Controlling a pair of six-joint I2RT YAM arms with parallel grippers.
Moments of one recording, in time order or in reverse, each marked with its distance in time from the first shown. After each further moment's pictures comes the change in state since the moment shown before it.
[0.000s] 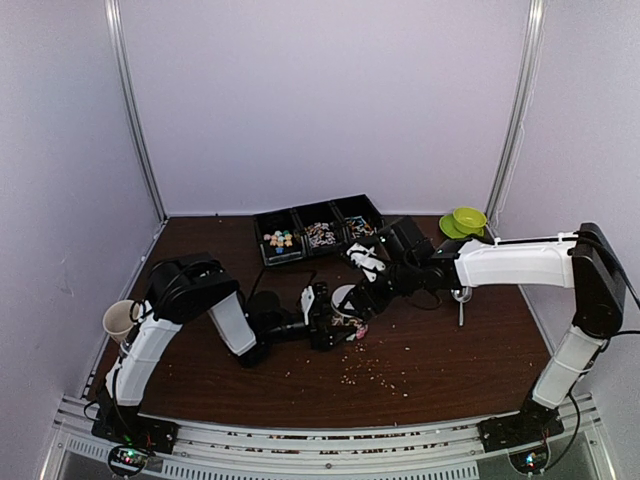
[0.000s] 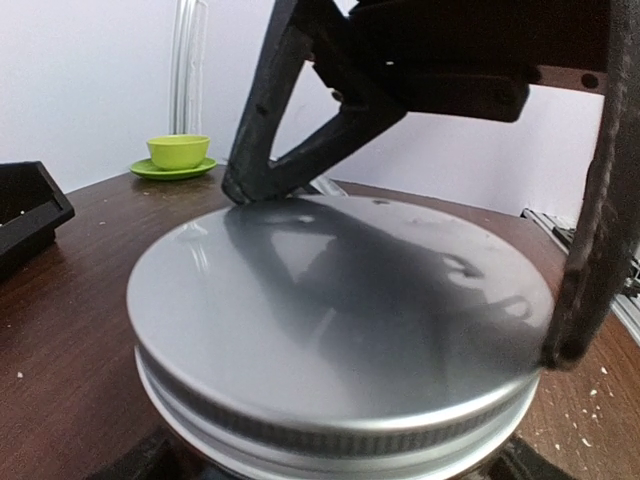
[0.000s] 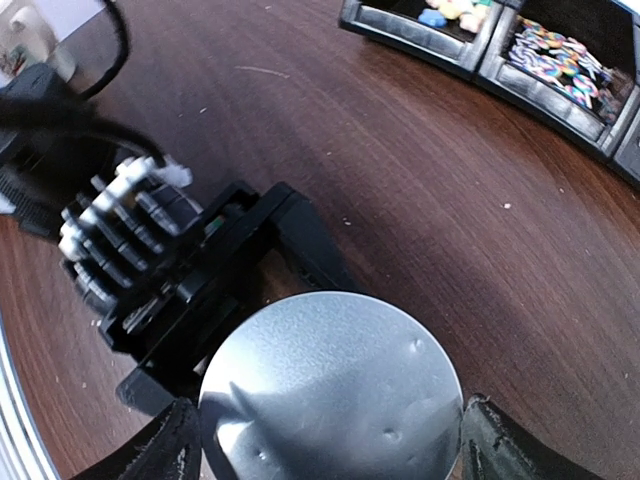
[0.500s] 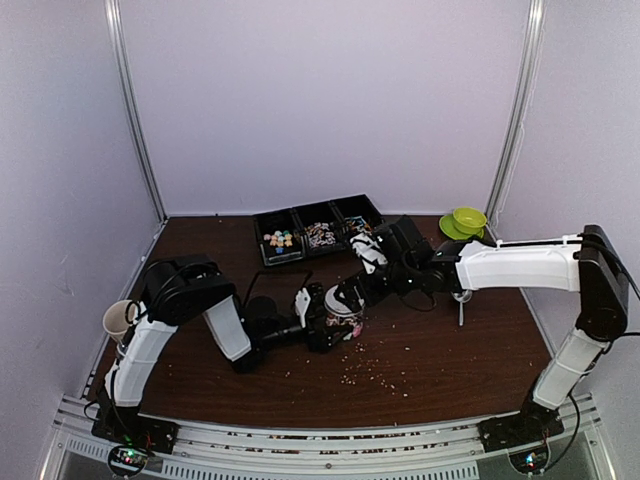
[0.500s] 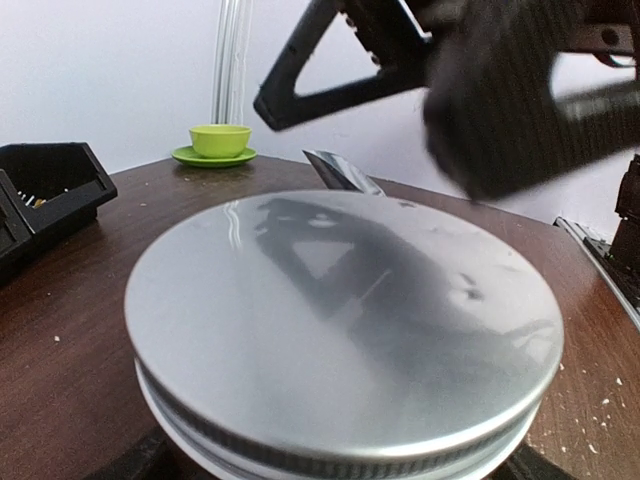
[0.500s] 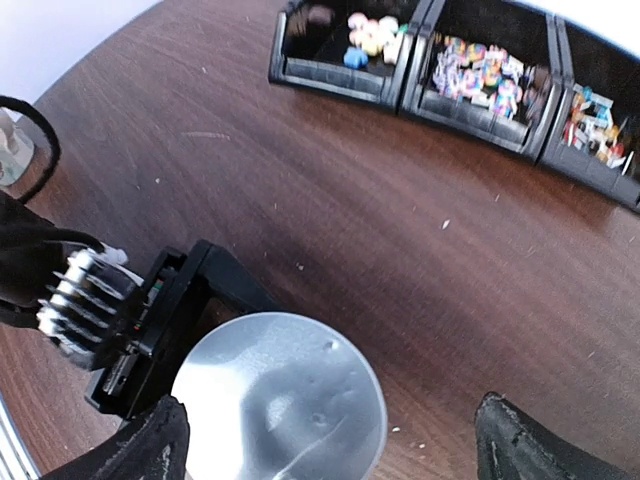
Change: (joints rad) left arm -0.031 -0.052 -0.090 0.011 -0.154 -0.020; right arm 0.050 -0.020 0.003 0.047 0.180 0.182
